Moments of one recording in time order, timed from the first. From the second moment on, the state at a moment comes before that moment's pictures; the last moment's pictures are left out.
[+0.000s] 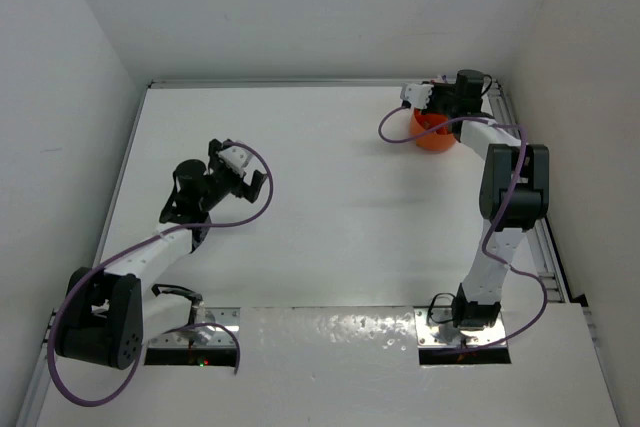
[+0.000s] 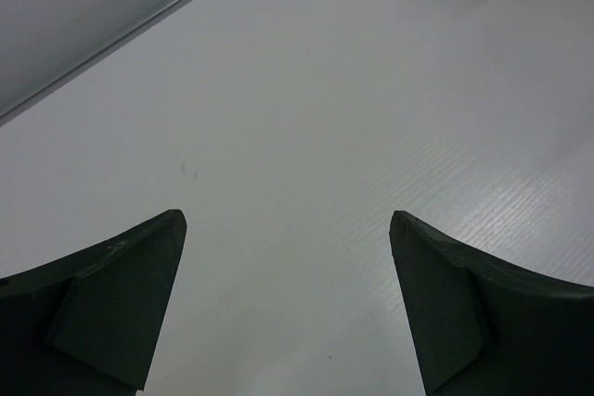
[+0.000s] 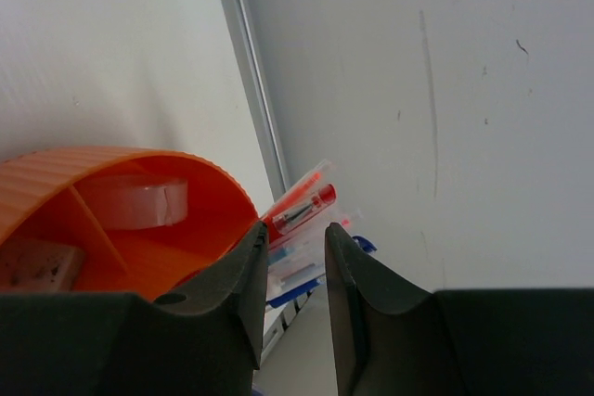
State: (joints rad) left arm -0.17 1.14 0.45 0.46 0.38 0.30; right arm -0.06 2.03 1.40 0.18 -0.39 -1.41
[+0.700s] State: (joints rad) left arm -0.17 1.04 0.42 0.47 0.32 0.20; right arm 0.22 1.44 0.94 0.36 -0.02 -0.47
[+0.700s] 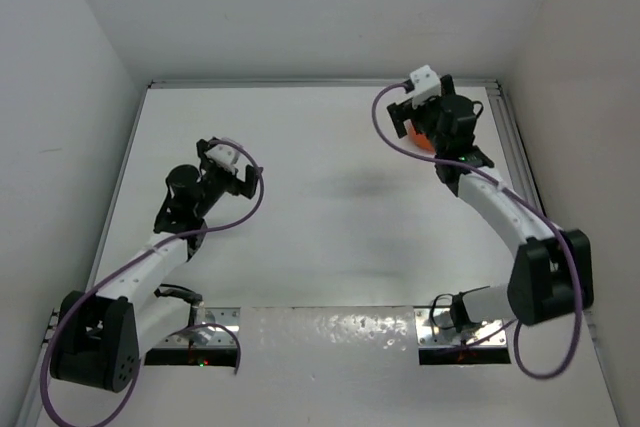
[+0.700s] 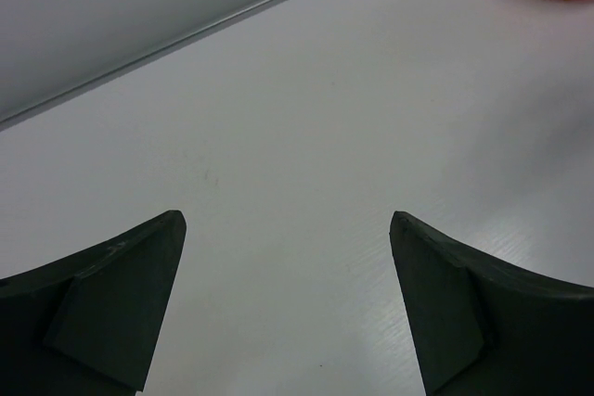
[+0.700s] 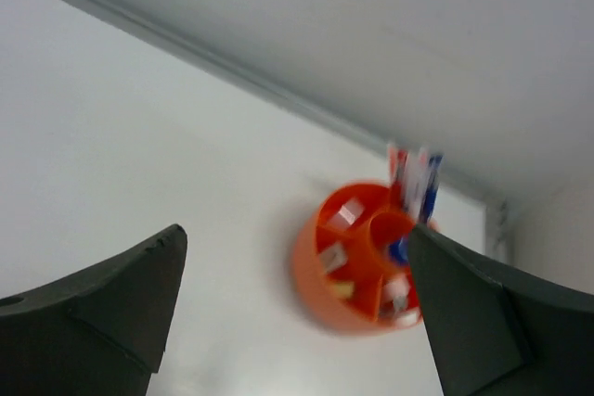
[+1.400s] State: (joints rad) left arm -0.32 0.90 0.38 0.15 -0.07 -0.04; right arm 0.29 0.52 0.47 -0.74 0.33 0.59
